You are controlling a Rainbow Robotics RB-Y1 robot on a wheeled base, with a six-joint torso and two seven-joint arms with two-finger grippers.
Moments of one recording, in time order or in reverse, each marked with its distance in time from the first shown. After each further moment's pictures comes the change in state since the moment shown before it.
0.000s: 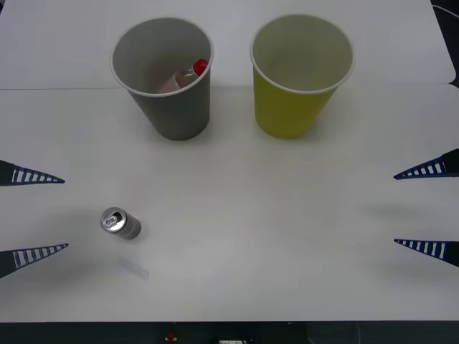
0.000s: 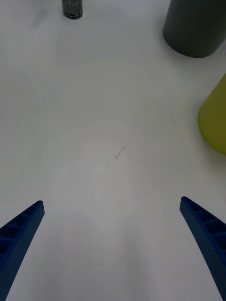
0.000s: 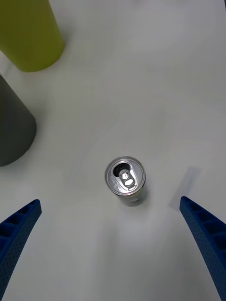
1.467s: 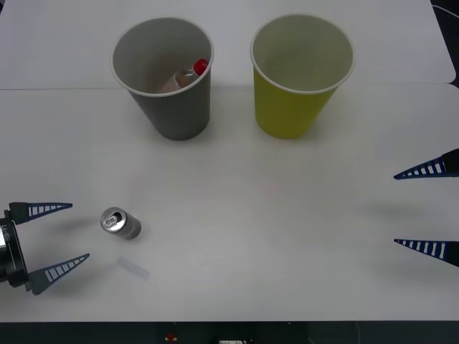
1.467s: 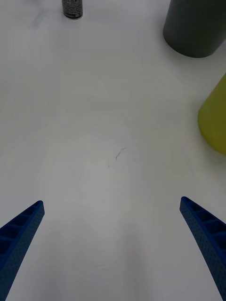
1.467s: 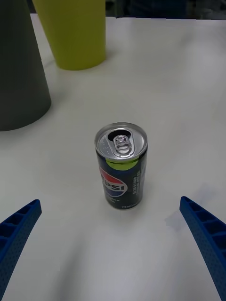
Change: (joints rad) right arm 0.000 0.000 0.000 0.000 0.000 0.000 0.000; left arm -0.264 -0.029 -0.642 0.682 0.739 0.000 -0.632
